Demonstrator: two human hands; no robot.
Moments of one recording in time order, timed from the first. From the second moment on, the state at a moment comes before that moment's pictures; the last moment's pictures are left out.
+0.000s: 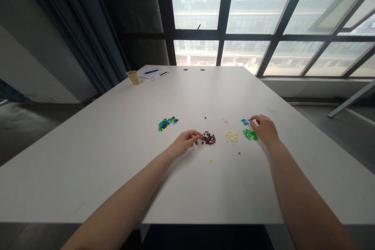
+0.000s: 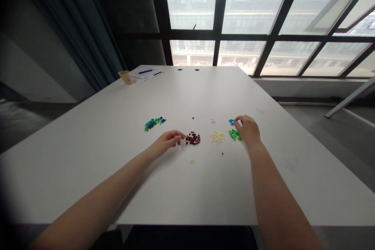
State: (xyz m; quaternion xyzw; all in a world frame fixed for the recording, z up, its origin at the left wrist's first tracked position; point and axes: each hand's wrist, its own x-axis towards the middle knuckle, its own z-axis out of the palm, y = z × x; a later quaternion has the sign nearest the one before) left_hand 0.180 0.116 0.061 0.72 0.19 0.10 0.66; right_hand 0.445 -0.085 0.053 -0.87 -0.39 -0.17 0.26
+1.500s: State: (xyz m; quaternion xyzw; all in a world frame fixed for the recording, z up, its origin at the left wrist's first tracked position) left_hand 0.169 0.205 0.027 0.91 0.37 0.19 0.06; right_hand 0.413 -0.065 0.051 -0.87 -0.36 -0.09 0.32
